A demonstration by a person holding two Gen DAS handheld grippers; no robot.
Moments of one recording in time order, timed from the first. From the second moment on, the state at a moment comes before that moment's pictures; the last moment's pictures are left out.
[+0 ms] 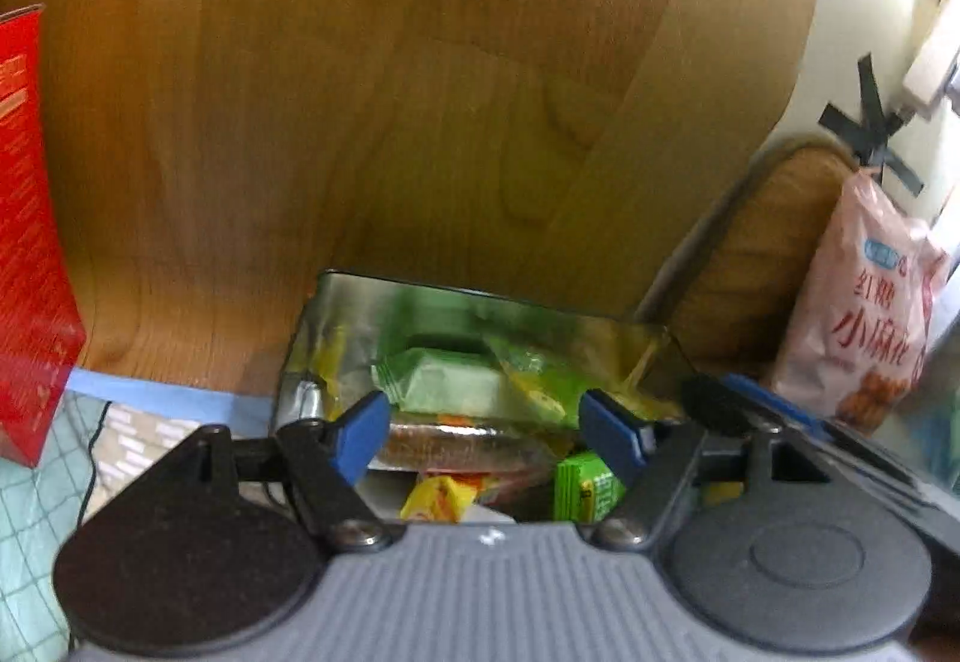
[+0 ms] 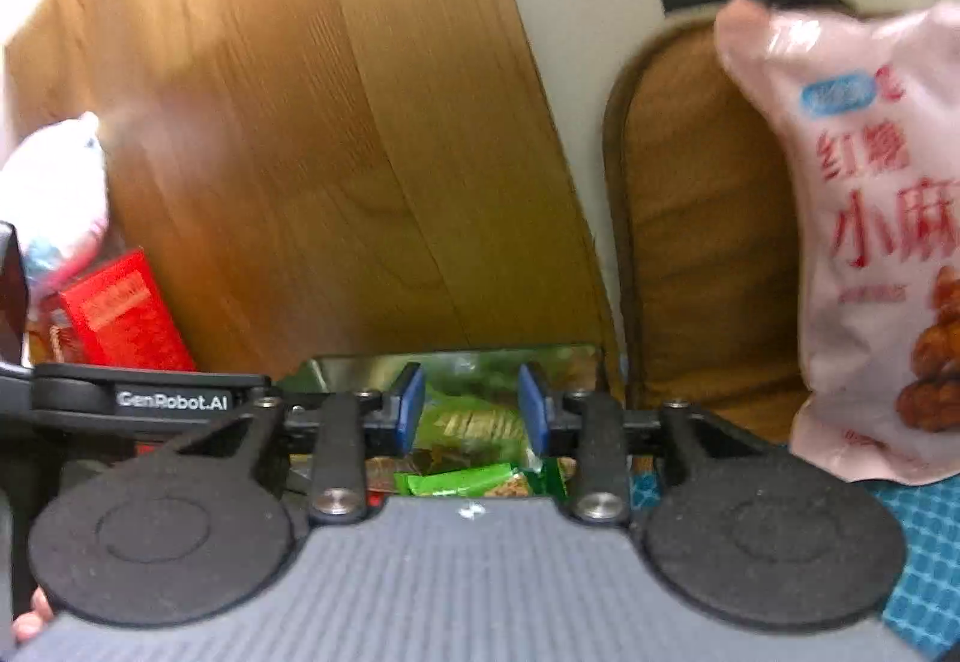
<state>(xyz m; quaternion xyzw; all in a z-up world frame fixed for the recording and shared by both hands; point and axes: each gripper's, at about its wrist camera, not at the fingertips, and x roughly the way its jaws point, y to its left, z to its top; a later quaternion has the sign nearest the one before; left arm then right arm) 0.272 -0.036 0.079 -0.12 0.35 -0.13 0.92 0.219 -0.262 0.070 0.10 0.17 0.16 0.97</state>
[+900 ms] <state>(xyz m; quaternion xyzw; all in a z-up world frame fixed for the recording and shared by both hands) 0.089 0.069 0.024 -0.19 0.41 -0.17 0.88 0.076 -0.146 0.009 -0.07 0.30 0.33 0.89</state>
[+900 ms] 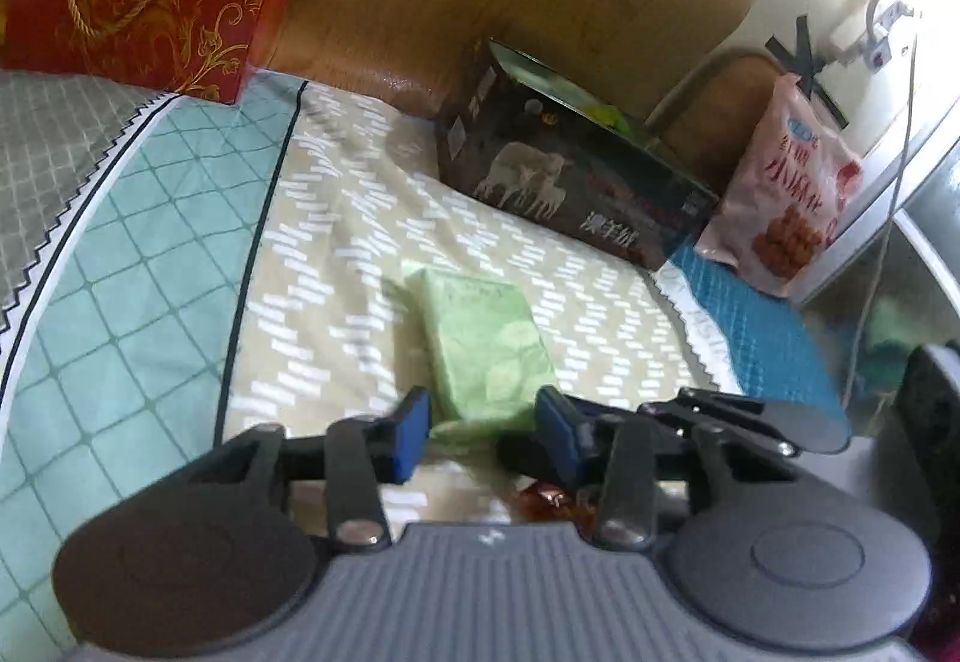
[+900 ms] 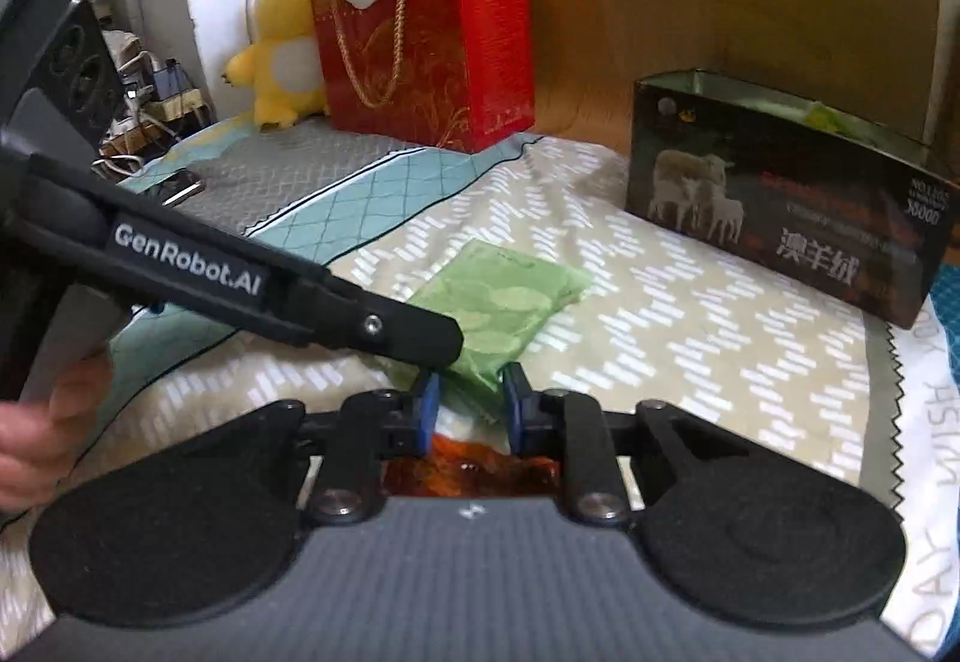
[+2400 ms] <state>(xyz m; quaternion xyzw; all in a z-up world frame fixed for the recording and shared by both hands) 0.105 0.032 0.028 -0.14 0.41 -0.23 0.87 0.023 -0.233 0.001 0.05 0.32 0.33 0.89</state>
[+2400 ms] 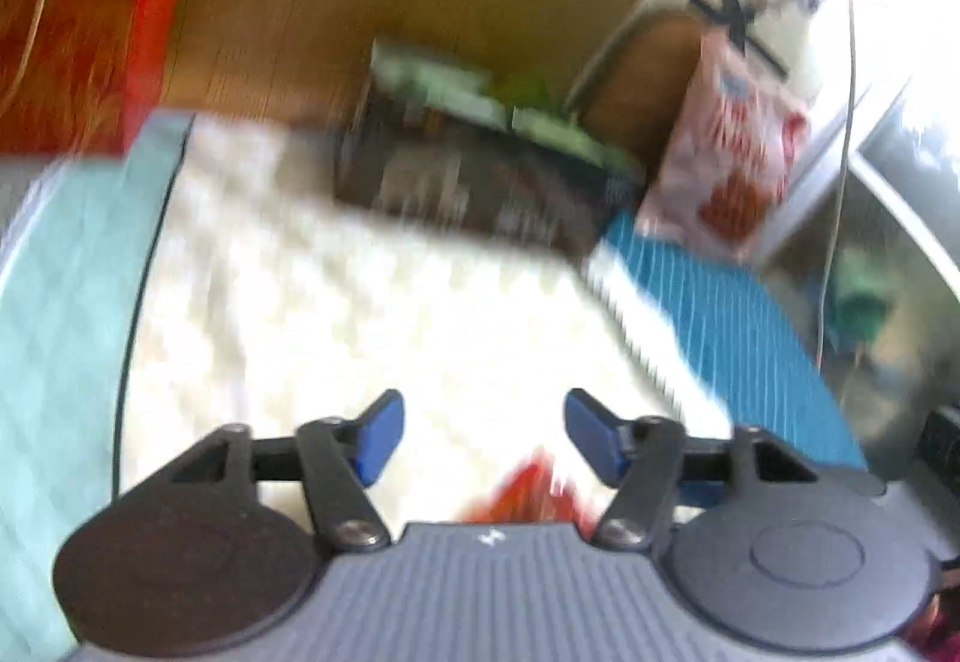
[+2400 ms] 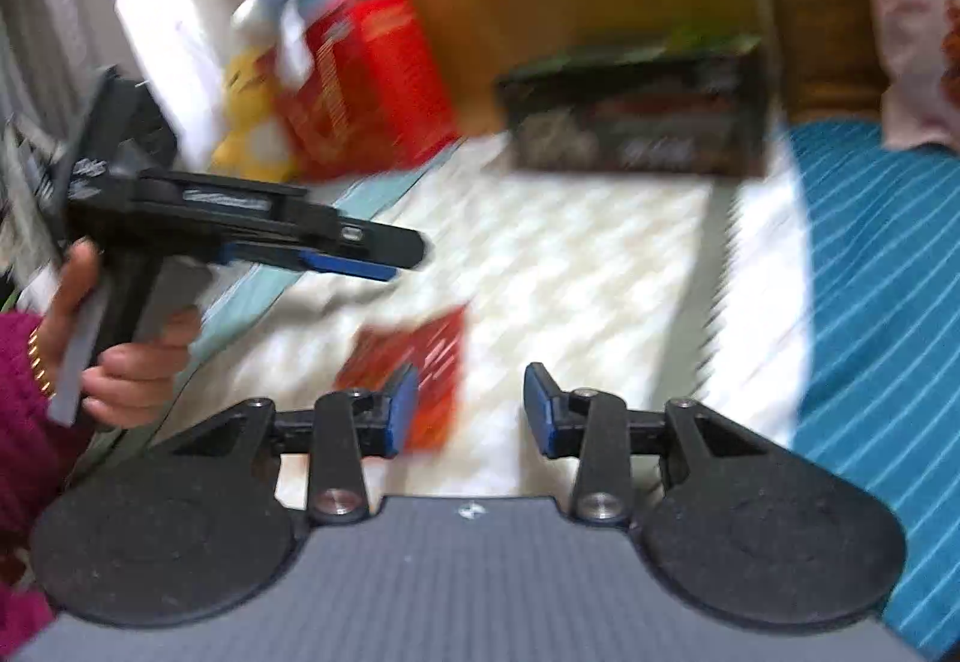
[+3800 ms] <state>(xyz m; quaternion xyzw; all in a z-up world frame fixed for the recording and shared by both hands) 0.089 0.042 0.062 -0.27 0.38 -0.32 0.82 0.054 -0.240 0.043 0.10 0.25 0.34 0.90</state>
